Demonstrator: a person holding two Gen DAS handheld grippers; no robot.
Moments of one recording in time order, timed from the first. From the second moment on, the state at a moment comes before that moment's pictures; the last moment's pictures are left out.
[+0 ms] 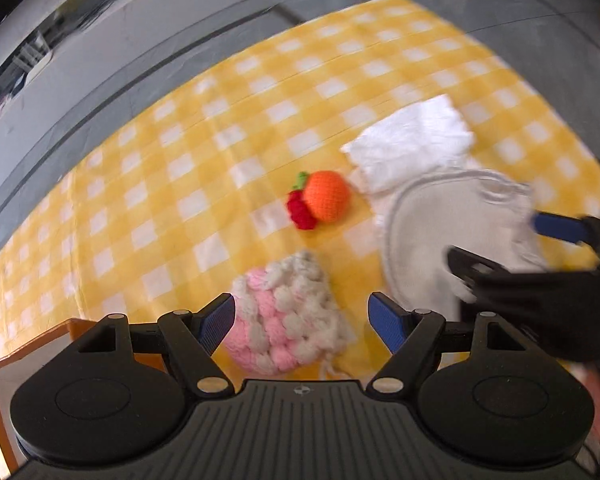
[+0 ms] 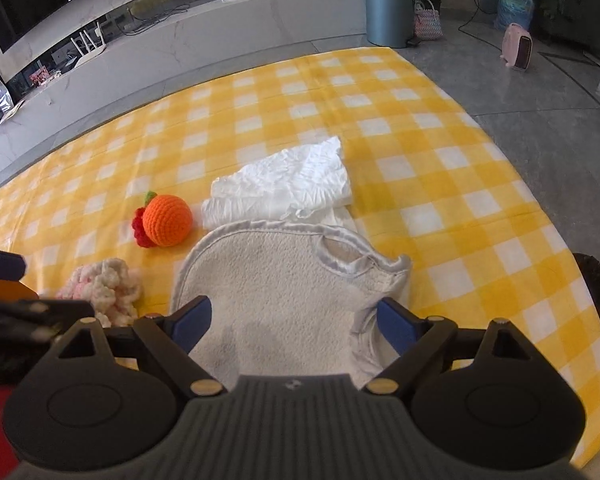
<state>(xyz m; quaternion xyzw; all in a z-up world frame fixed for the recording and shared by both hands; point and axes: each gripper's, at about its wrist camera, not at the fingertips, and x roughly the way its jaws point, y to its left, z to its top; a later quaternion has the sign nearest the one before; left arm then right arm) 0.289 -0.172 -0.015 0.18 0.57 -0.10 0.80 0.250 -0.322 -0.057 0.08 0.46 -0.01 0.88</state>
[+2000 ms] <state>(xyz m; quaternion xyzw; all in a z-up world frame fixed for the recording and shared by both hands) 0.342 -0.175 -0.075 0.21 0.63 -0.06 0.74 0.256 -0.321 -0.076 0.04 0.48 0.03 0.88</state>
